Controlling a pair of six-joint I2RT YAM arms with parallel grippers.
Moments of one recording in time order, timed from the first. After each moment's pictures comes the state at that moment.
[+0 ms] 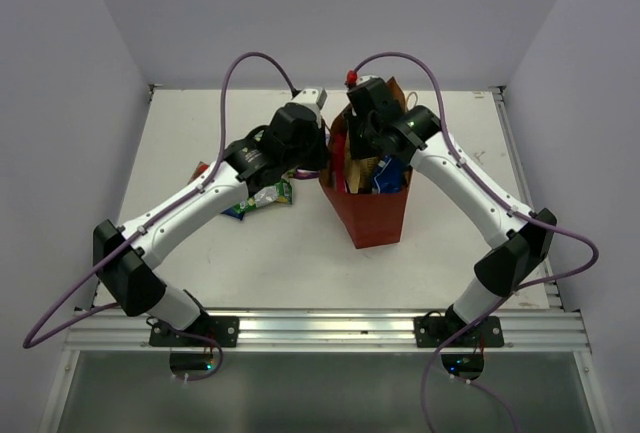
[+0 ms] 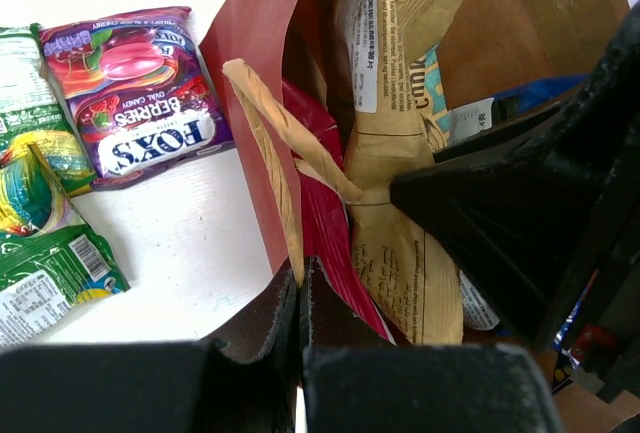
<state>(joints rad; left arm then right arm) -0.77 1.52 1.47 -0.53 -0.16 -0.52 0.67 1.66 1.78 -0.95 0.24 0.36</state>
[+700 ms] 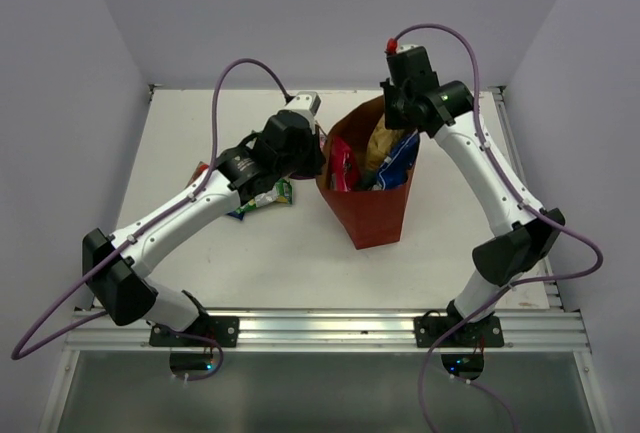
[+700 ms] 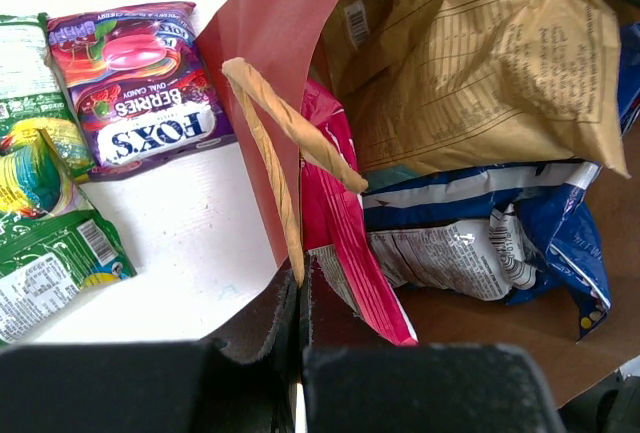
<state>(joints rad) -0.77 1.45 1.39 -0.51 -0.16 -0.52 0.47 1.70 1.95 -1.03 0.31 0.25</state>
